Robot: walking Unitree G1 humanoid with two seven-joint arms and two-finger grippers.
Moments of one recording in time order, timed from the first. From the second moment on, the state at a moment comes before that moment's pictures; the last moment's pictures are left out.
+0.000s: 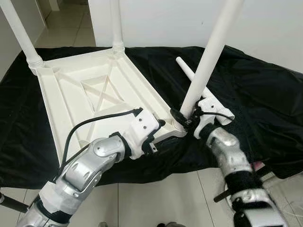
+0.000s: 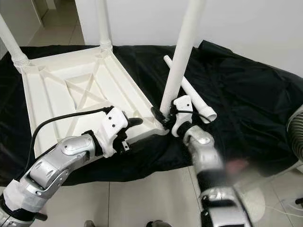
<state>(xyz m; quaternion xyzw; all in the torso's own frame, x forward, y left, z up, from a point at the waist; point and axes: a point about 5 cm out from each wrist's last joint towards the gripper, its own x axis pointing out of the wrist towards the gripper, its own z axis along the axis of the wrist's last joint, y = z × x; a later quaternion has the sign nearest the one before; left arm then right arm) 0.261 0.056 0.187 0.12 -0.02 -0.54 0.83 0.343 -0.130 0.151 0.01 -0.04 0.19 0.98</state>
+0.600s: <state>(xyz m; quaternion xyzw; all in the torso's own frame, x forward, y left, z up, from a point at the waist) 0.260 0.056 0.185 0.12 -0.02 -0.55 0.83 0.317 -0.107 0.153 0.07 -0.05 -0.04 1.00</state>
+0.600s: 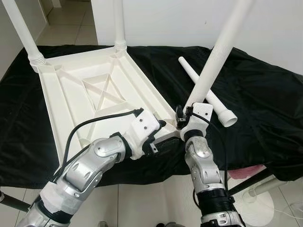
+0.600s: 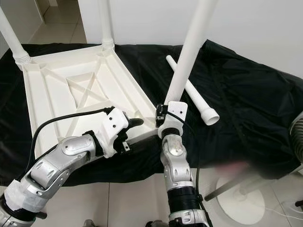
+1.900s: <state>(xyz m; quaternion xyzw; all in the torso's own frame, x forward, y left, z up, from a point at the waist) 0.265 0.054 0.185 0.12 -0.02 -0.55 0.83 0.345 -0.147 0.175 -0.06 -0.09 0.32 0.94</state>
